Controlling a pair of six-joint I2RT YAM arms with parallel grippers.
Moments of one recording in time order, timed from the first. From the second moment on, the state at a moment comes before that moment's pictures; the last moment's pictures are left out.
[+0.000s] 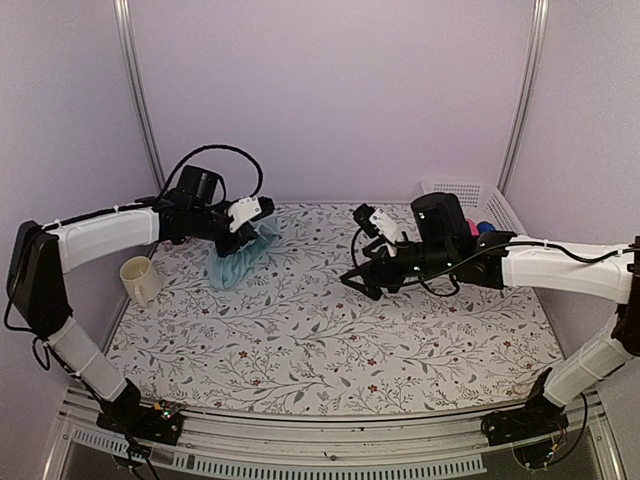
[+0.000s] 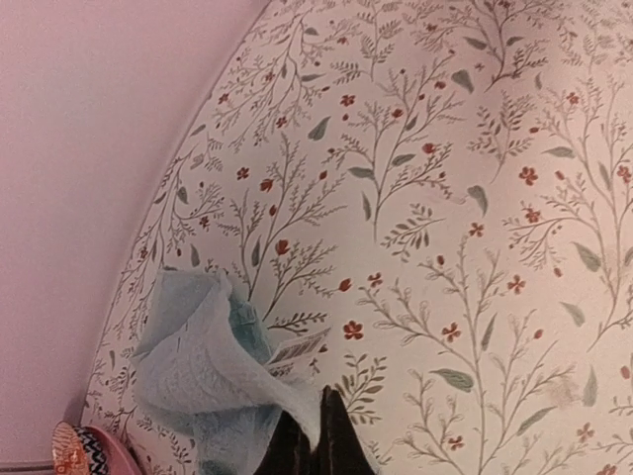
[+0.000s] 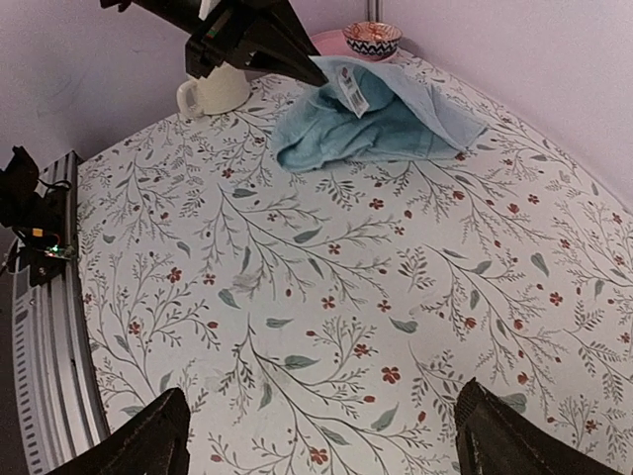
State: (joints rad) left arm -0.42 1.60 1.20 -0.31 0.22 0.78; right arm 0.82 1.45 1.03 -0.10 -0.23 -0.04
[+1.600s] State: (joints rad) left arm -0.64 1.43 1.01 -0.25 0.41 0.50; right arm 0.89 2.03 1.28 0.49 -0.61 0.51
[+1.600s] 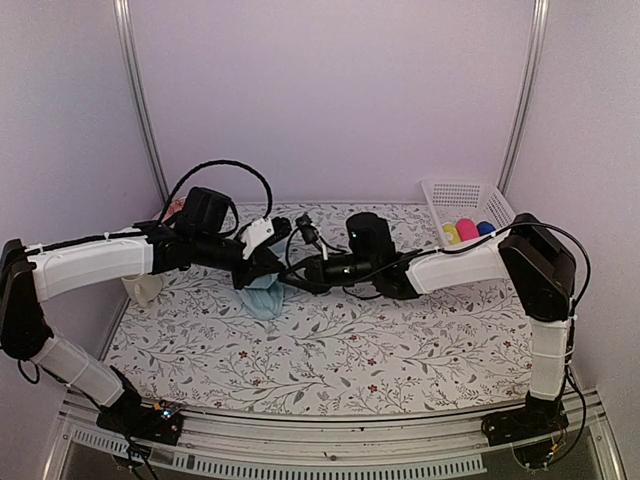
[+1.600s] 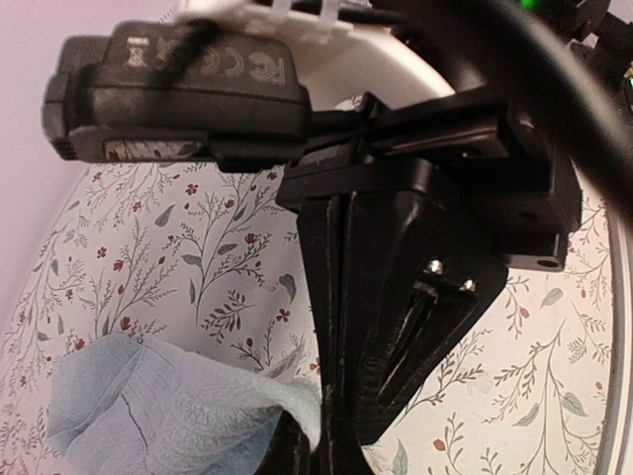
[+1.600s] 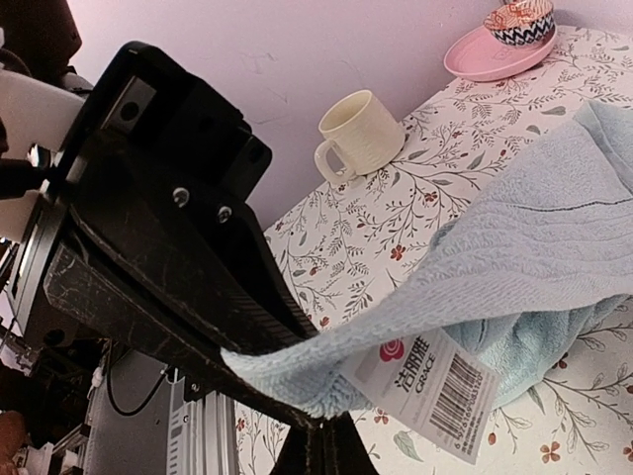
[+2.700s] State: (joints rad) left arm -0.64 1.42 1.00 -0.25 0.41 0.52; right arm 0.89 1.84 1.18 0.20 -0.41 0.18
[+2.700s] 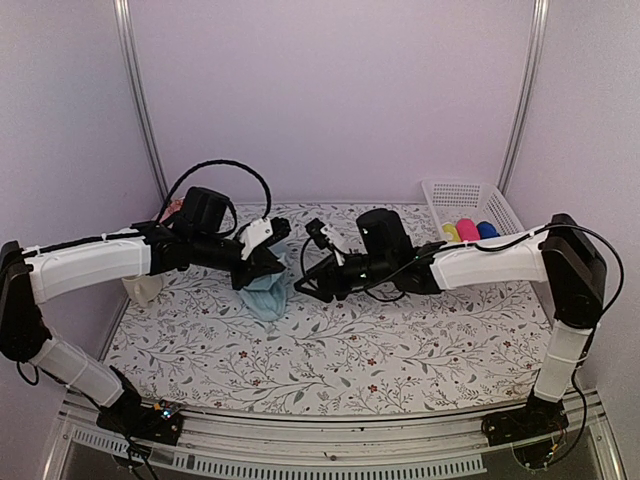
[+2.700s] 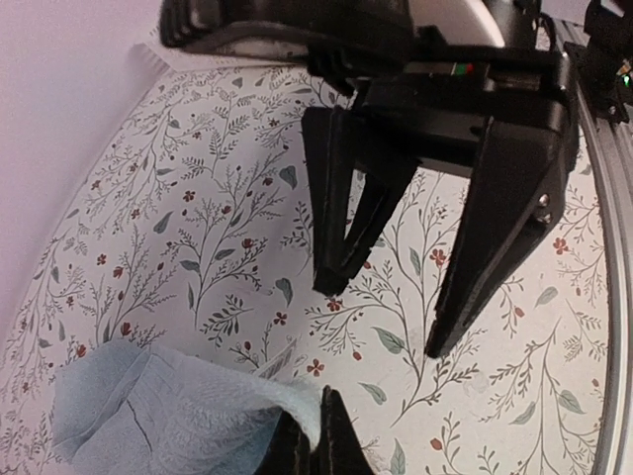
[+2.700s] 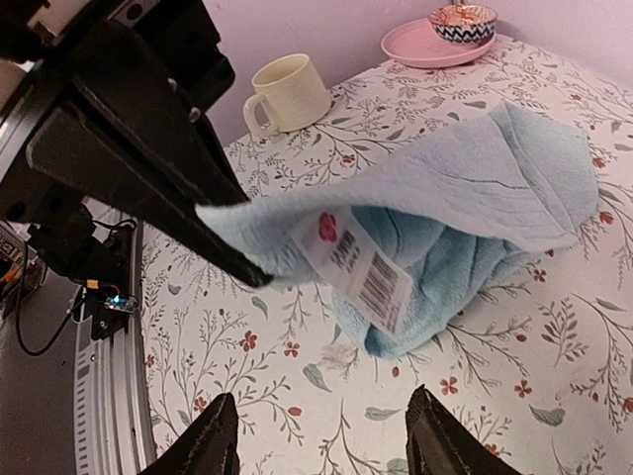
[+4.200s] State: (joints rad) left arm -0.64 1.42 1.01 -0.29 0.46 0.51; right arm 0.94 1.84 1.11 0.15 -0.37 0.10
